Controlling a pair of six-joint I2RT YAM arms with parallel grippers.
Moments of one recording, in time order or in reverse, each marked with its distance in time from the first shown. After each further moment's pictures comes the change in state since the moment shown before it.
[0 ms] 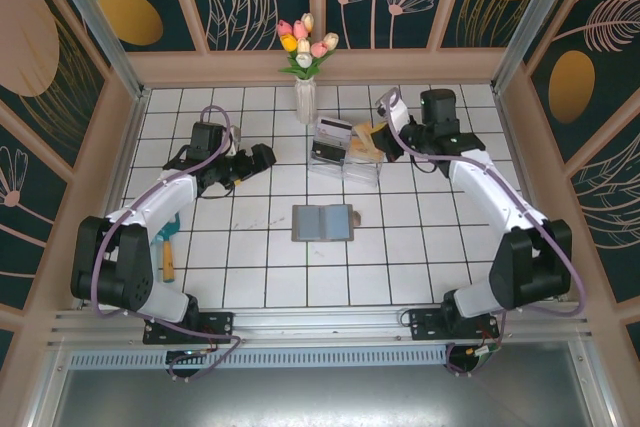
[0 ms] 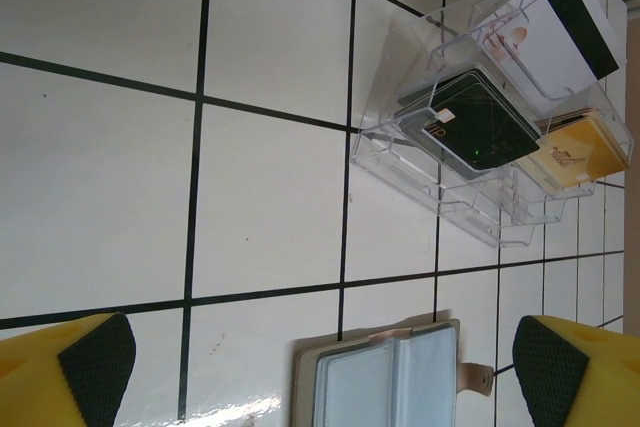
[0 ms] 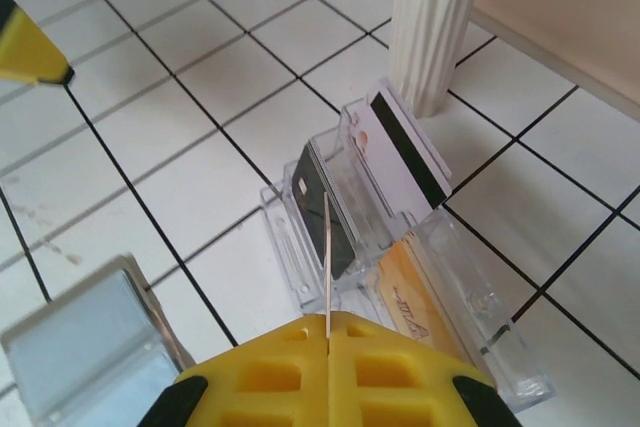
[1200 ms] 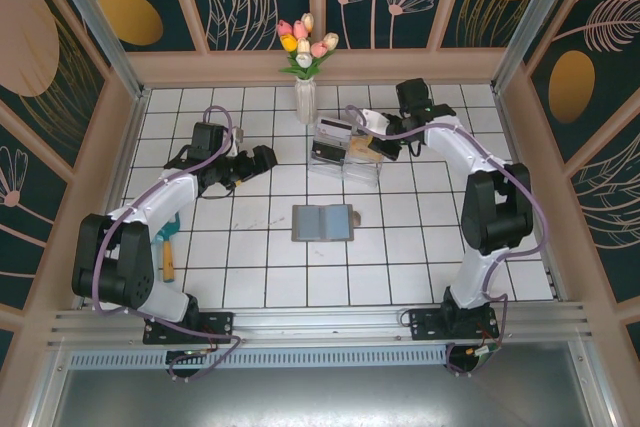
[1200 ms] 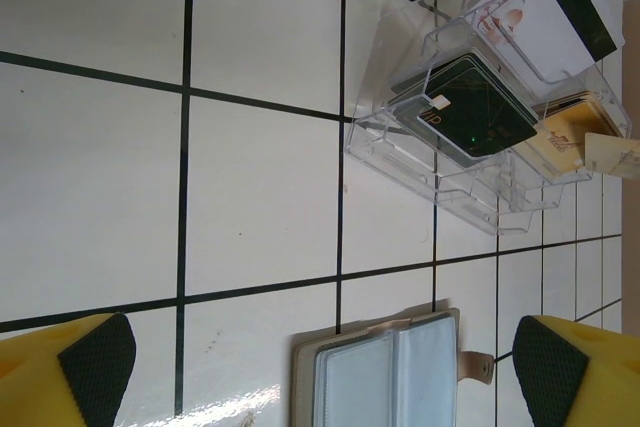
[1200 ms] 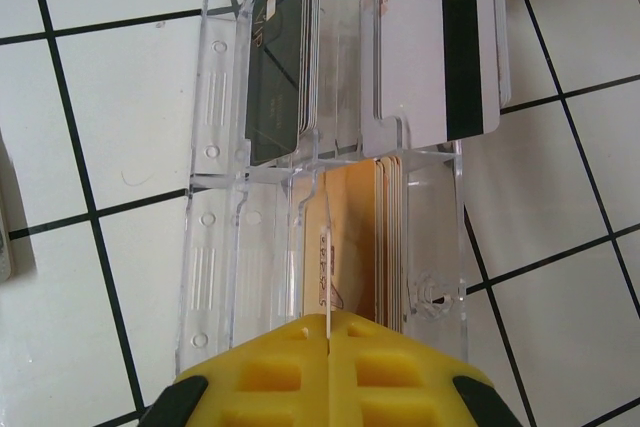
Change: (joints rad) left arm 0.000 0.014 0.002 0.001 0.027 0.020; right arm 0.010 0.322 0.259 -0.260 0.140 -0.608
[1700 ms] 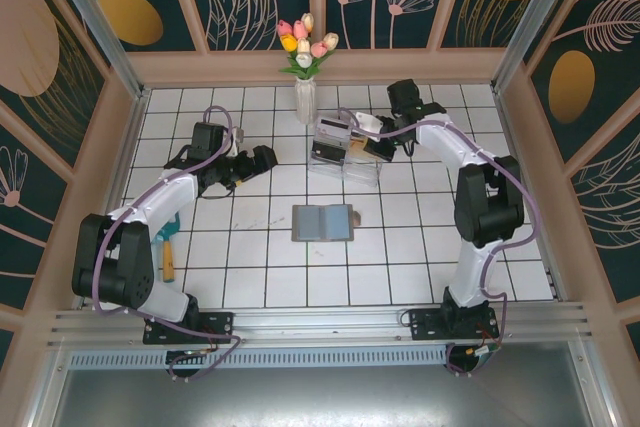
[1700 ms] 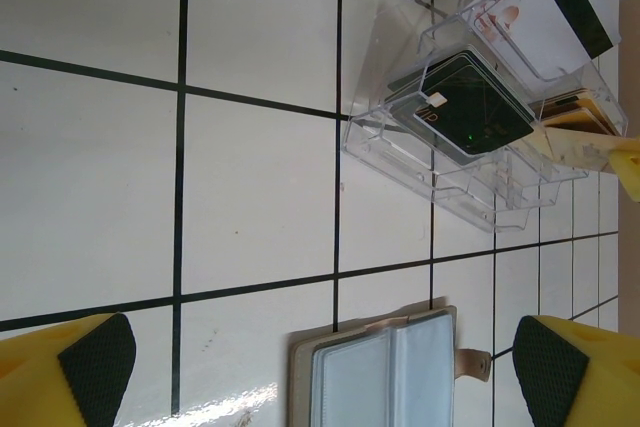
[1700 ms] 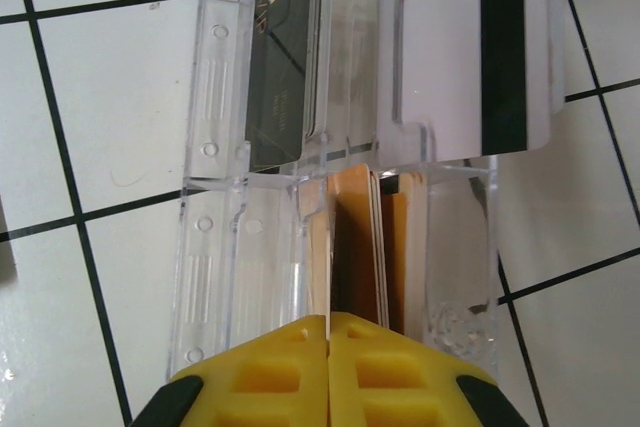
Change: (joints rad) left arm 0.000 0.000 0.000 0.000 0.007 0.000; right arm 0.028 0.071 0.056 -0.024 0.035 0.000
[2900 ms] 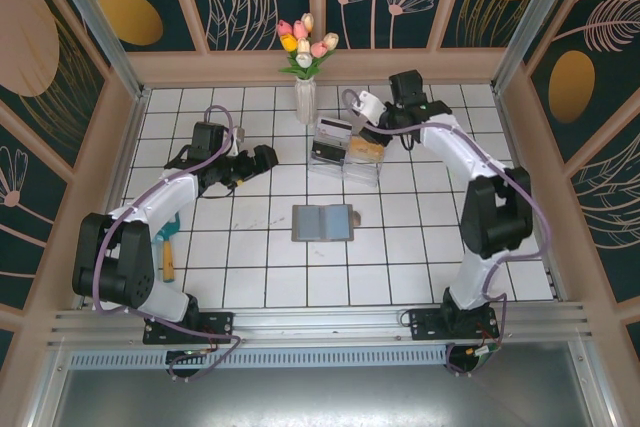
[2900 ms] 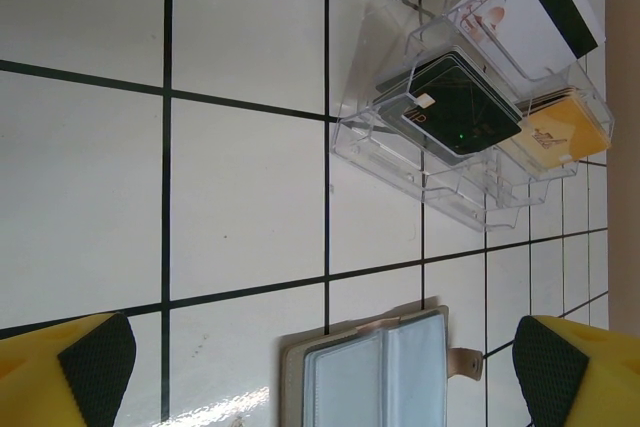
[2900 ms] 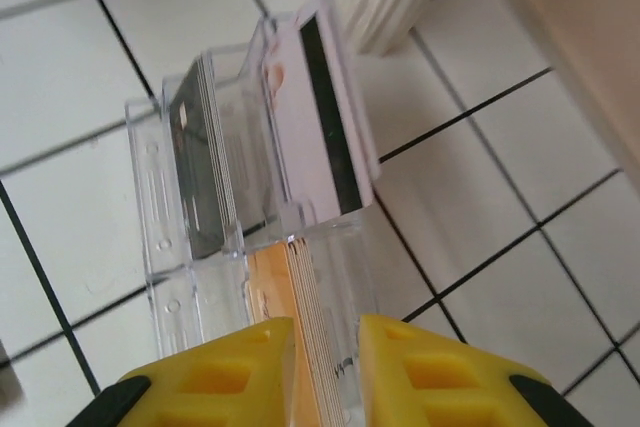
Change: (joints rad) left arm 0.000 0.004 -0.005 0.019 0.015 0.000; right arm 0.027 -0.146 -0.051 0.154 0.060 0.351
